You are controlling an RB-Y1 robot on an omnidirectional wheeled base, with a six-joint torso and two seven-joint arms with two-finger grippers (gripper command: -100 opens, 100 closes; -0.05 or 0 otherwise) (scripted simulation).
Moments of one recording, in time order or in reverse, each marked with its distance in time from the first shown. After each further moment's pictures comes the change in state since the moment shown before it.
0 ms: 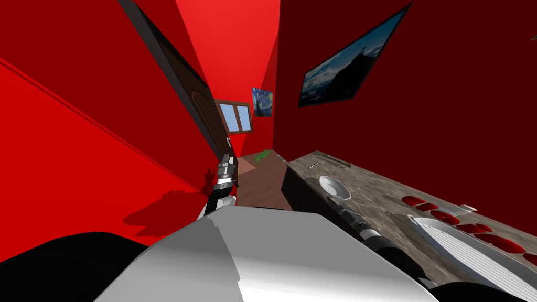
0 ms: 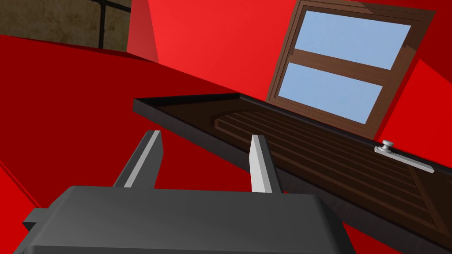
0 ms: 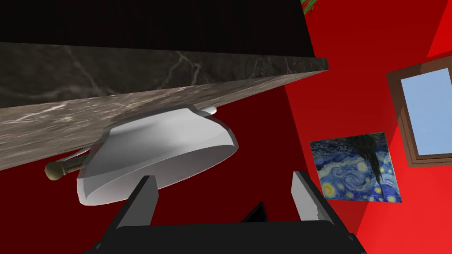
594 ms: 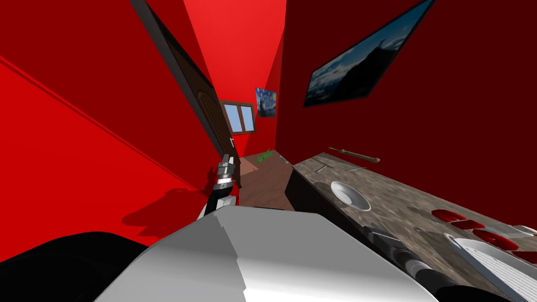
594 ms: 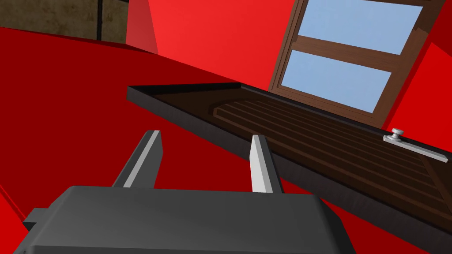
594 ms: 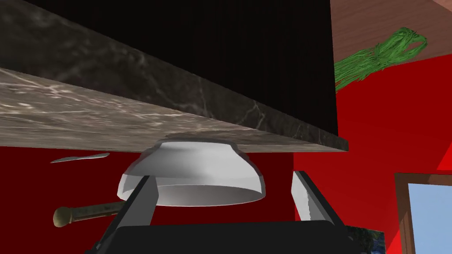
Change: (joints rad) left arm 0.000 0.000 0.000 0.000 0.000 0.000 0.000; right arm 0.145 -0.151 -0.072 0.135 0.070 0.019 0.058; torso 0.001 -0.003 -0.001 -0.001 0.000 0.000
